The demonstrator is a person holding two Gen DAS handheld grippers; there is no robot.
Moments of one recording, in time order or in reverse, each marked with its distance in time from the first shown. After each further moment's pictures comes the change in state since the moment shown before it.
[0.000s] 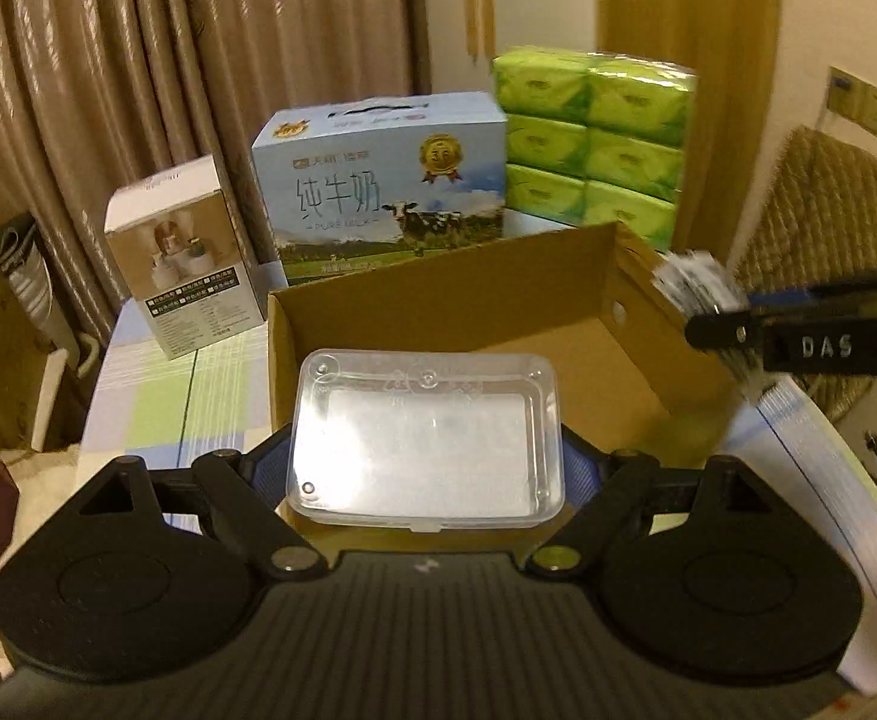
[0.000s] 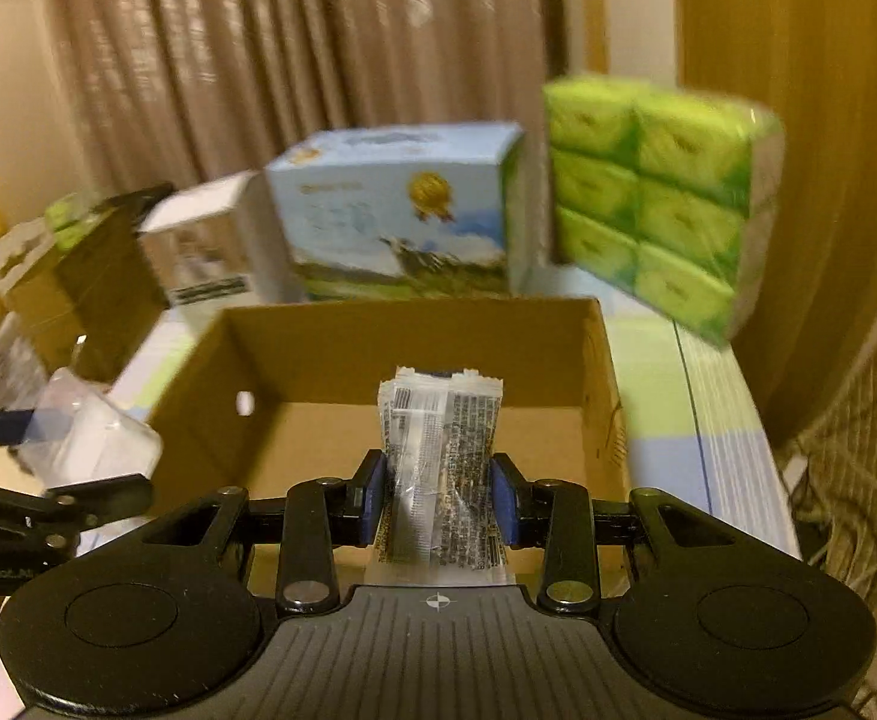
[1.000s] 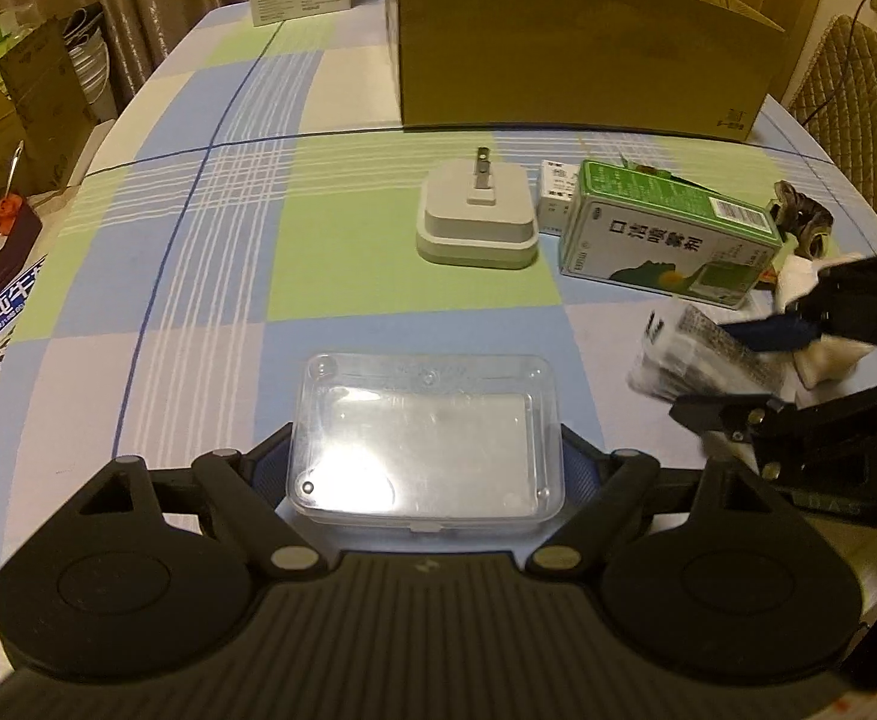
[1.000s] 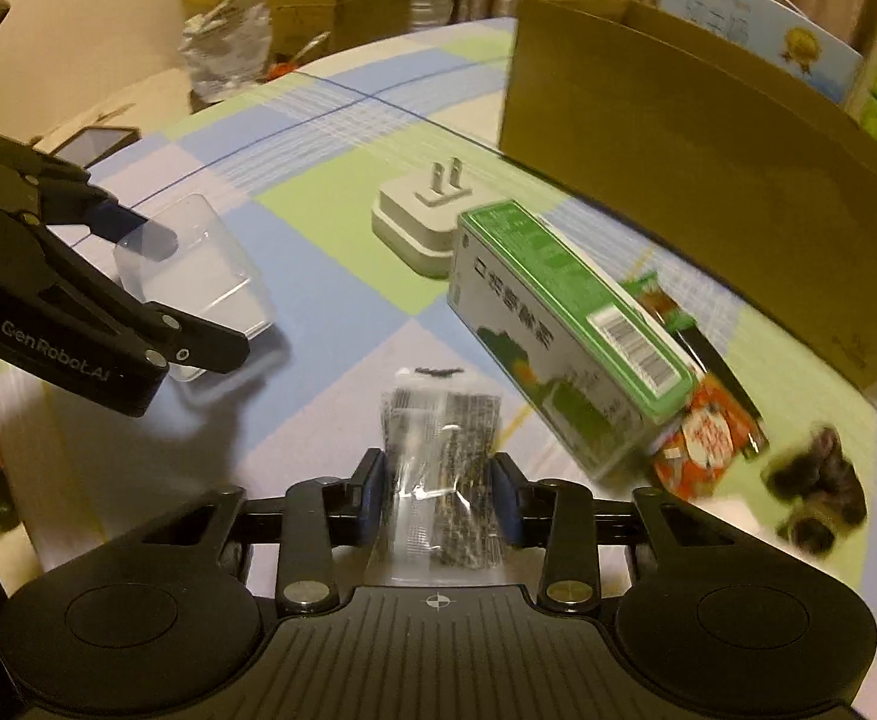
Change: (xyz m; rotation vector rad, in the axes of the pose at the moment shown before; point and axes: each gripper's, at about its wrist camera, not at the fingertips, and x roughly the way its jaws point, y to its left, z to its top) left arm -0.057 0.022 -0.266 -0.146 0.244 0.034; right arm -0.029 0.115 -0.279 -0.519 0.231 0.193
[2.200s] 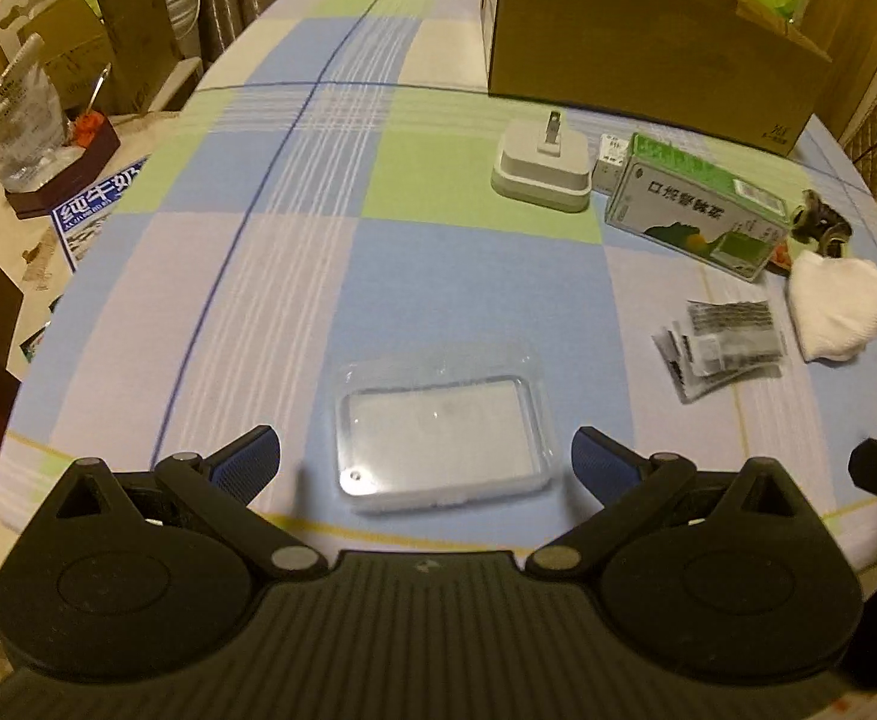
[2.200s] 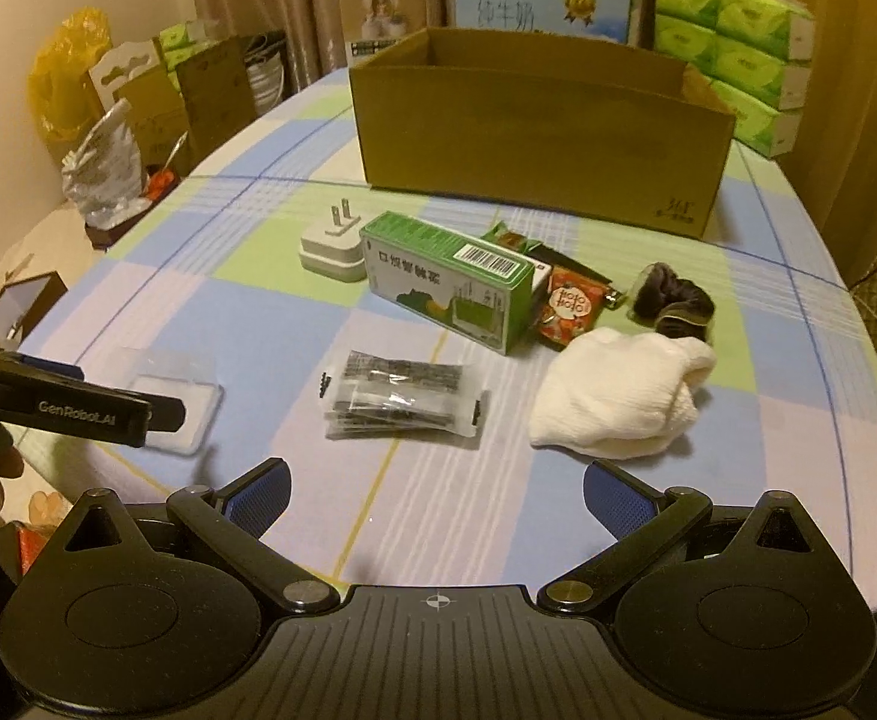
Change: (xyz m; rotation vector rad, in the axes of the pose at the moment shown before) left arm -0.044 0.008 -0.040 -0.161 0.043 0.093; right arm -0.087 0.016 -0.032 0.333 -0.071 -0.122
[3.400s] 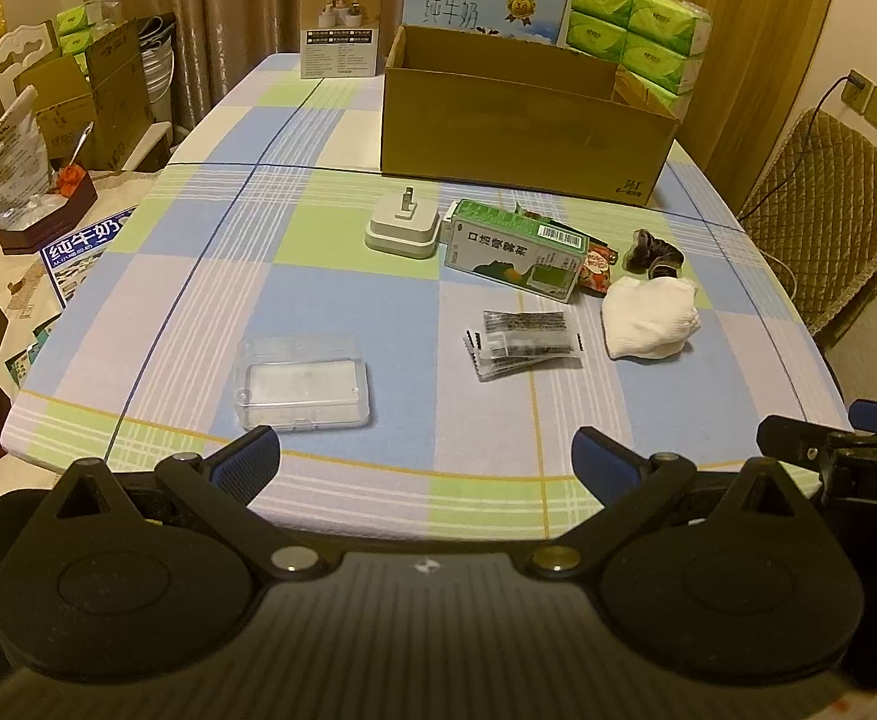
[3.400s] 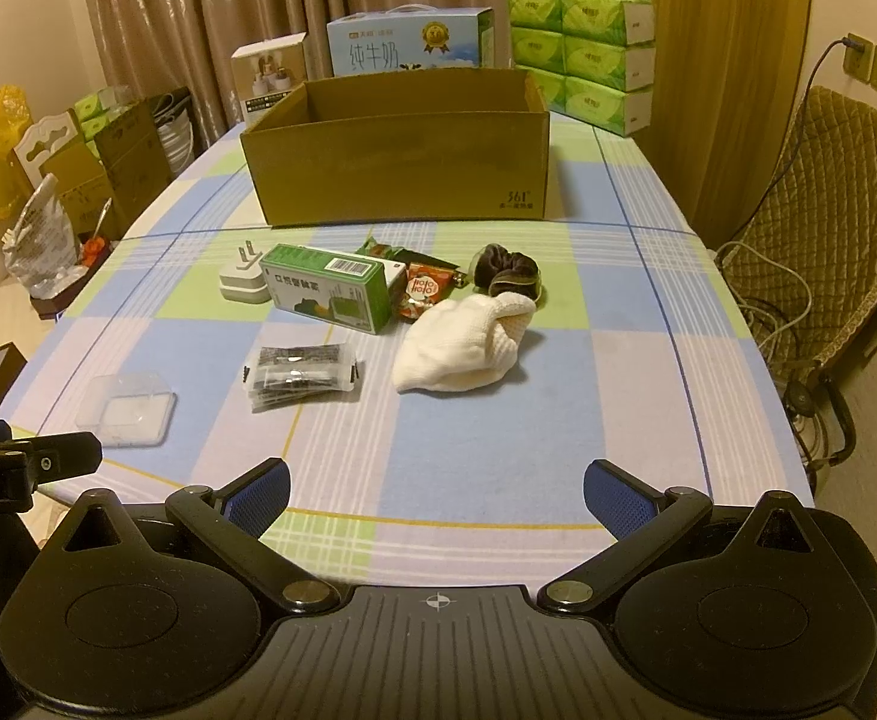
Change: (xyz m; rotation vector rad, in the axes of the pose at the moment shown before) left arm -0.120 -0.061 -0.052 -0.004 -0.163 -0.096; right arm -0.108 -0.035 -0.040 0.176 -0.060 -0.134
